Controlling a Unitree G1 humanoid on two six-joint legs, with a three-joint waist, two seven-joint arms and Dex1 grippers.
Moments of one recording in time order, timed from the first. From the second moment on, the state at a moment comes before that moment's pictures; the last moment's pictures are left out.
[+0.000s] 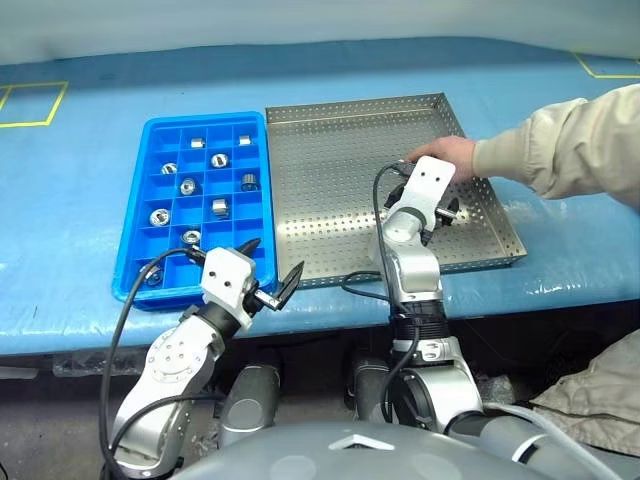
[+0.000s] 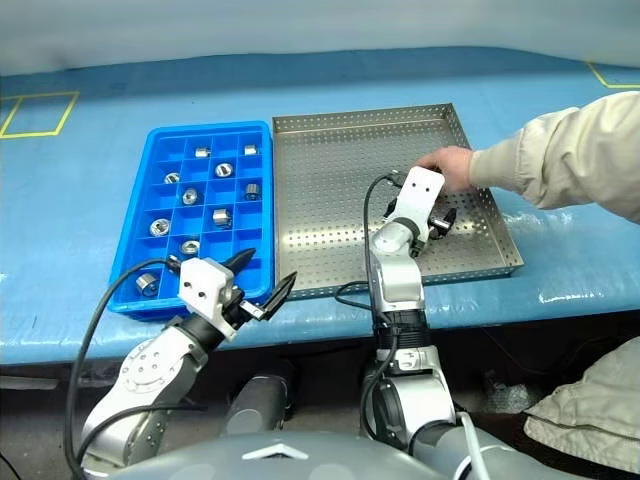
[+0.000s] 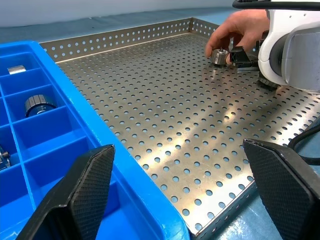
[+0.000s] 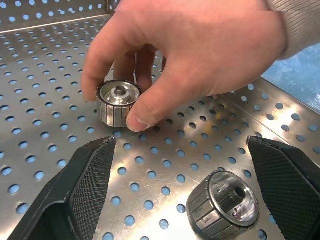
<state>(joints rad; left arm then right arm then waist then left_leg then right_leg) 0.30 0.28 -0.17 -0.72 -0.20 0.49 -0.31 -0.48 0.16 -0.06 0.15 -0.03 0.51 -0.77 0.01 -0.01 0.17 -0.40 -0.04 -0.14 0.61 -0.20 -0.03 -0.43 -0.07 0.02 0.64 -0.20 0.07</state>
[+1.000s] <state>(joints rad) 0.30 0.28 -0.19 -0.71 -0.20 0.49 -0.30 -0.45 0.16 0.08 0.08 0.02 0.55 -0.49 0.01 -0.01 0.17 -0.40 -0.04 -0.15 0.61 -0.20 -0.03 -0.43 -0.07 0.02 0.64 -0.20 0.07</state>
